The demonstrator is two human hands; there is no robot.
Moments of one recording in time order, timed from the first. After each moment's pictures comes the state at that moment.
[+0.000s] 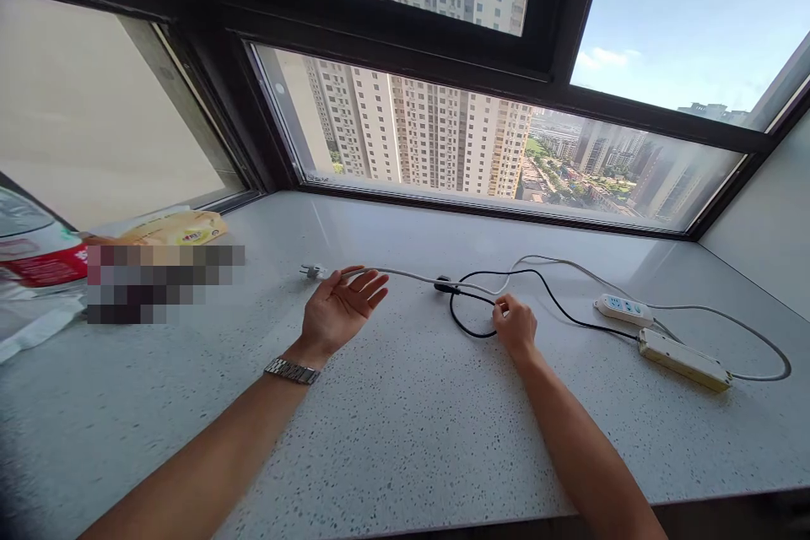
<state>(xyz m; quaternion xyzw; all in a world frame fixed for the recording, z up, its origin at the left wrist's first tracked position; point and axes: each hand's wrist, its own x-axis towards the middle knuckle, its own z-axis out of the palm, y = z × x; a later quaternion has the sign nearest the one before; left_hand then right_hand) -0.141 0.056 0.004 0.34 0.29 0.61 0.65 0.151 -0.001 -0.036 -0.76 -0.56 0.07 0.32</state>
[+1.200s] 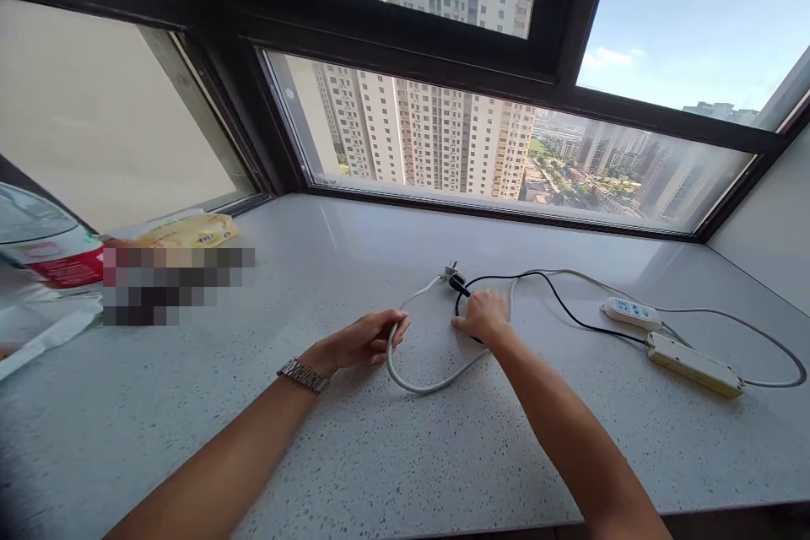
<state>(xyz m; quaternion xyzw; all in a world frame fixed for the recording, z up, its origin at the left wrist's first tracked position) -0.138 0.046 -0.010 0.52 0.34 0.17 0.77 0.093 0.032 0.000 -0.71 -0.70 0.06 0.07</state>
